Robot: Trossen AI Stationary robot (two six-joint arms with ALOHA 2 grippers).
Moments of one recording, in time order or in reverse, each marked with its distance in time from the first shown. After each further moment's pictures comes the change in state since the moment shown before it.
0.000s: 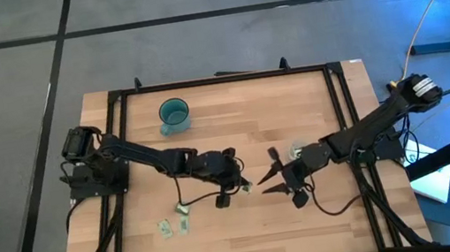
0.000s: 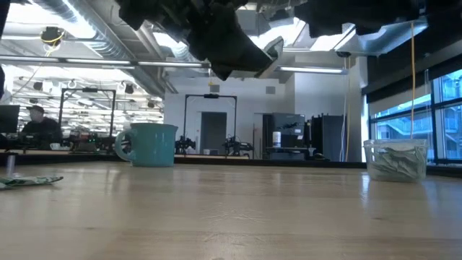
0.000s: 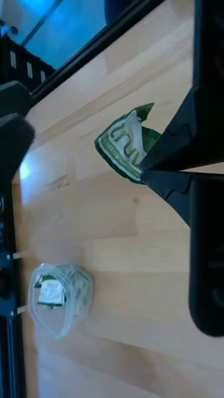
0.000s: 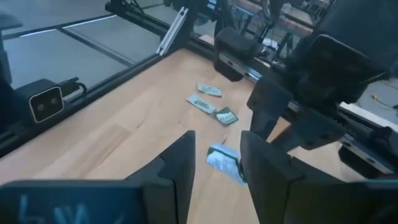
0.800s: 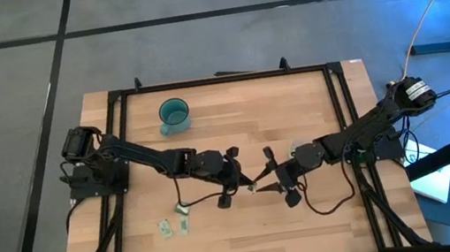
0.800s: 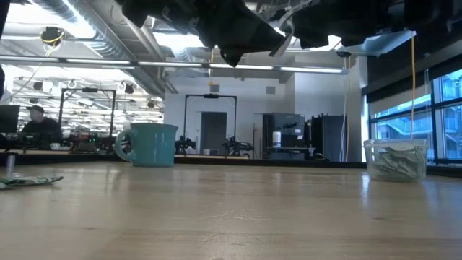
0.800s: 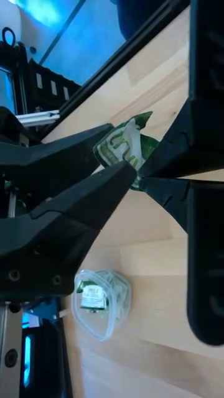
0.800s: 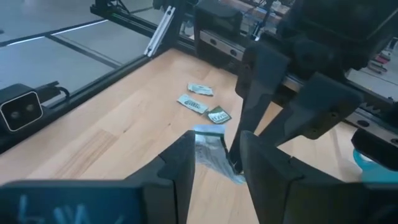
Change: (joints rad) left arm -0.004 0.000 0.000 0.113 0.000 0.063; right arm -0.033 0.083 0.001 0.101 -0.002 0.027
